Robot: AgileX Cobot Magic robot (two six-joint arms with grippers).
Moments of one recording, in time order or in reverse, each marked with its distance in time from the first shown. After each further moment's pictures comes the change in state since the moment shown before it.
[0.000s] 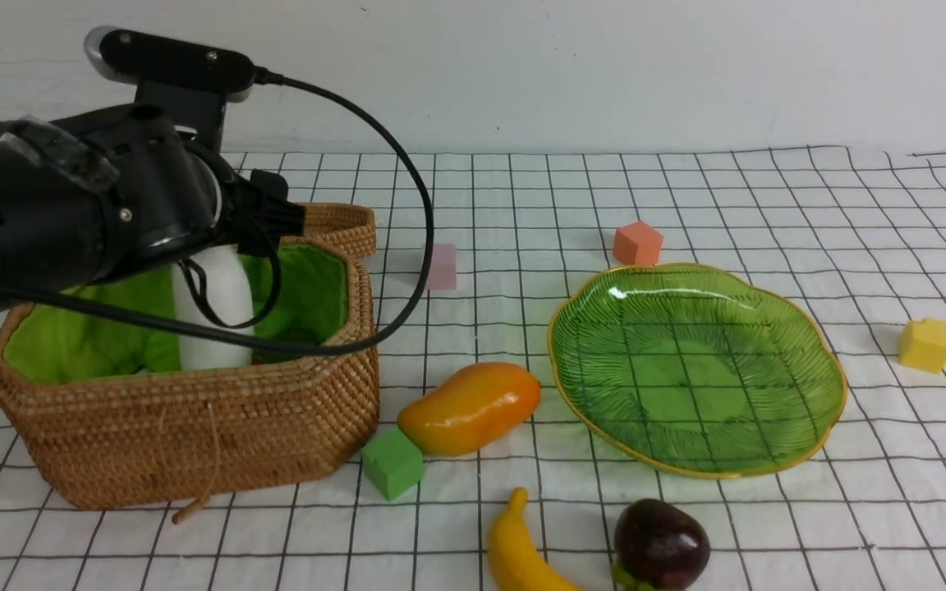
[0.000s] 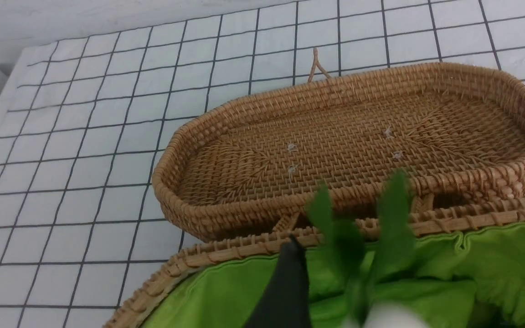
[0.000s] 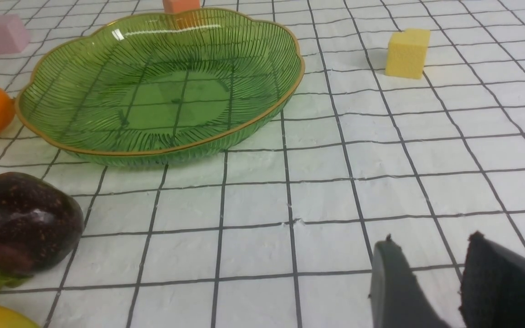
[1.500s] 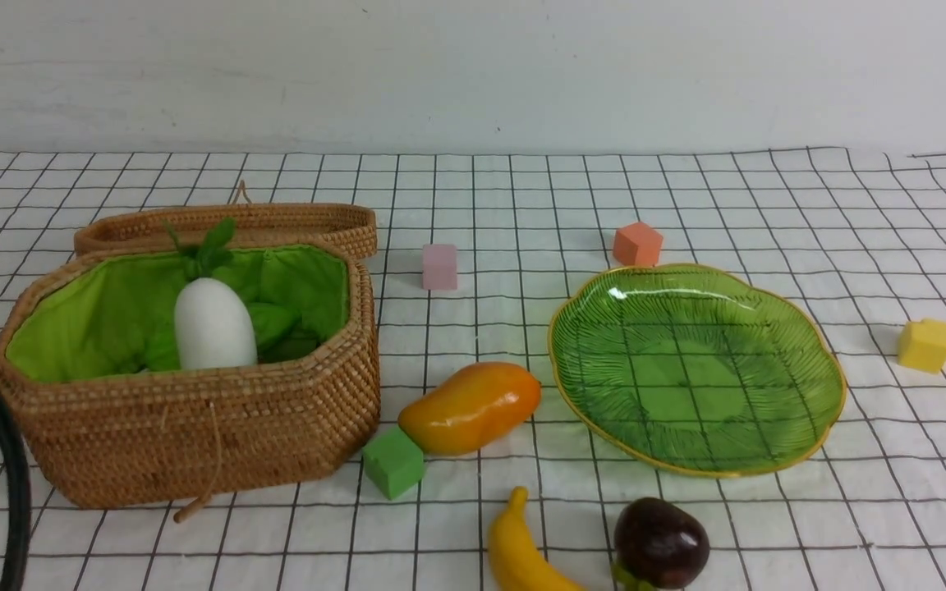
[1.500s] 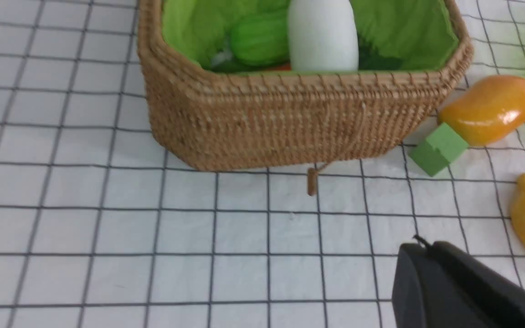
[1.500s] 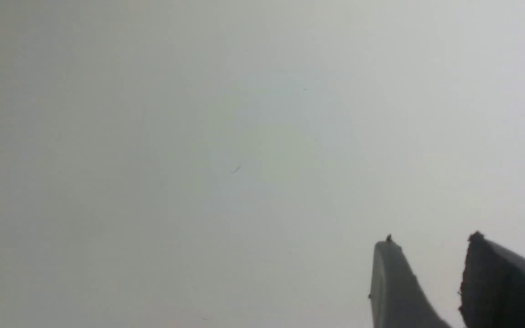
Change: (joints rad) right arm 0.000 0.251 -0.546 0.063 -0.365 0.271; left arm 0.000 -1.022 0.442 -0.823 0.334 0.535
